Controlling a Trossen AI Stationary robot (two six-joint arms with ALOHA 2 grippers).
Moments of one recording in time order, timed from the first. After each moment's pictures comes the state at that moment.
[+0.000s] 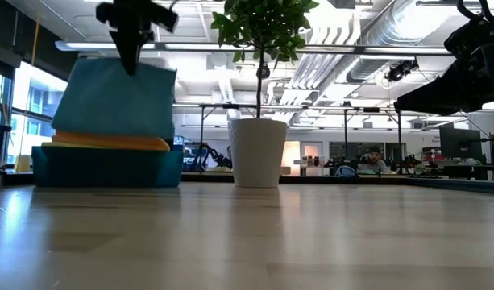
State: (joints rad) left arm 0.38 1.46 1.50 -1.56 -0.32 0.05; right arm 0.52 0.40 0.01 0.14 0.85 0.16
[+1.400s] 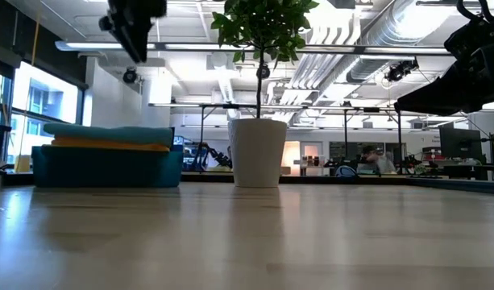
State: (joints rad) left arm 0.54 1.30 1.46 -1.38 -0.38 -0.27; right arm 0.52 0.40 0.01 0.13 0.85 0.16
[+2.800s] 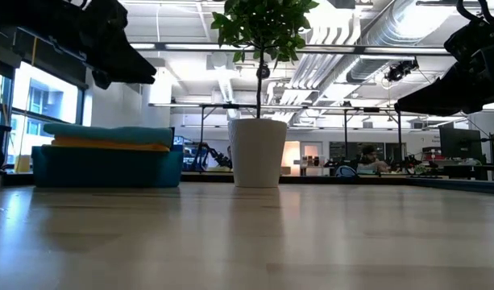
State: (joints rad) left arm 0.12 0.69 0.40 -0.11 -0.35 -0.25; right arm 0.52 0.40 0.01 0.12 0.85 0.16
